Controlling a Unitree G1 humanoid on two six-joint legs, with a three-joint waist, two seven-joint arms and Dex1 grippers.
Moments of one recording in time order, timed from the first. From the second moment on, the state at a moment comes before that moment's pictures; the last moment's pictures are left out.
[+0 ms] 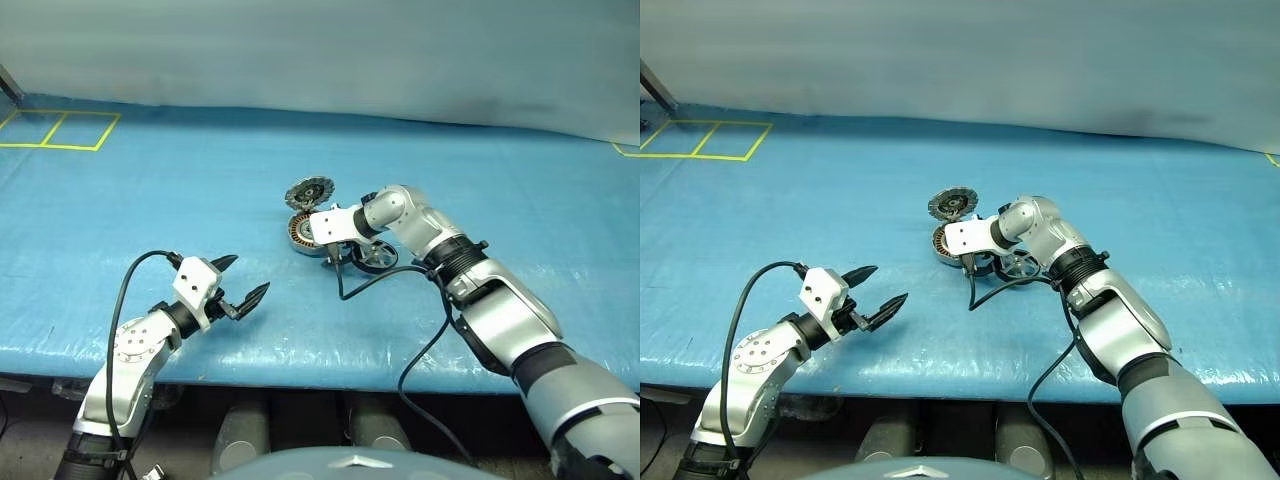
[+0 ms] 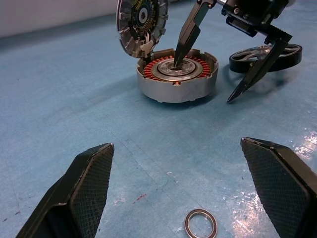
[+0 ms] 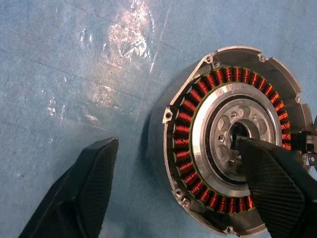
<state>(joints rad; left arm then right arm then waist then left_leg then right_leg) 0.11 0.48 -0.01 -0.28 -0.27 0.22 -0.61 -1.01 -0.34 0.58 0.79 -0.33 -0.15 1.11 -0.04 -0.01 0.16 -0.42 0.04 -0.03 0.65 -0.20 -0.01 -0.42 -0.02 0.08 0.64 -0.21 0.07</state>
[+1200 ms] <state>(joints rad) 0.08 0.48 -0.01 -0.27 -0.27 0.23 -0.62 -0.45 -0.45 0.44 -0.18 -0.24 0.53 1.05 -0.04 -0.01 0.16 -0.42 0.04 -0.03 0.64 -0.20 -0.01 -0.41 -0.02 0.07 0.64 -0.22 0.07</state>
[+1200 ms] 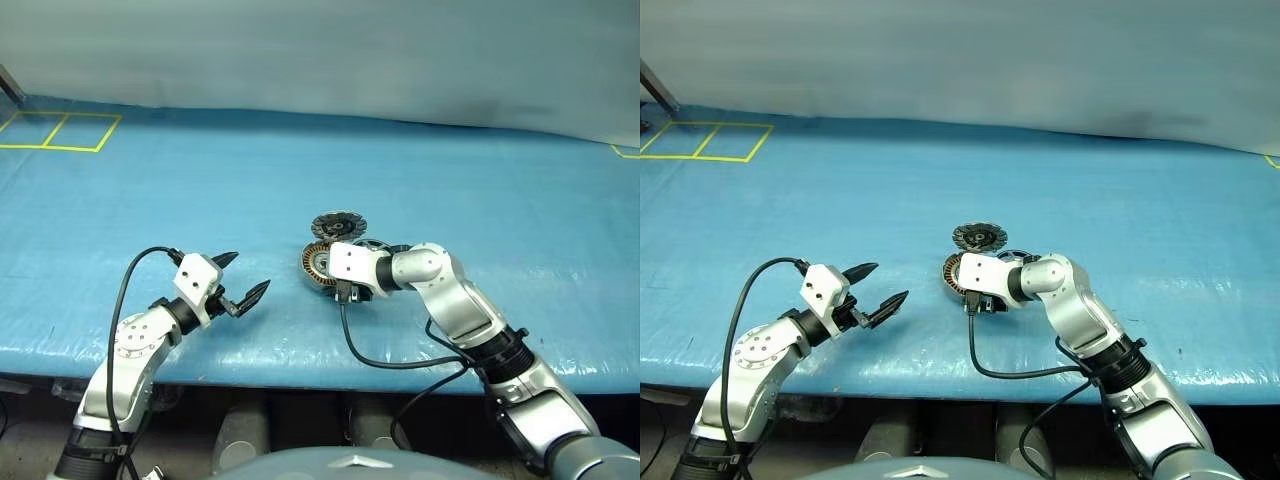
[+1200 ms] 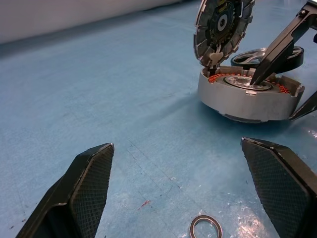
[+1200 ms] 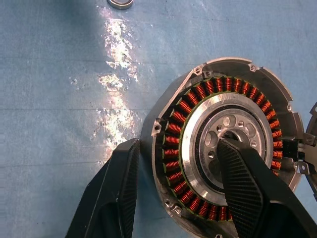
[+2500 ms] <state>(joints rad) 0.10 0.51 -0.01 -0.27 -0.27 0.24 -0.64 -0.41 -0.43 0.51 -0.31 -0.14 0.63 0.95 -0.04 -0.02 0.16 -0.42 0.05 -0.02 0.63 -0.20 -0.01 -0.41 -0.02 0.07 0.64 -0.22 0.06</state>
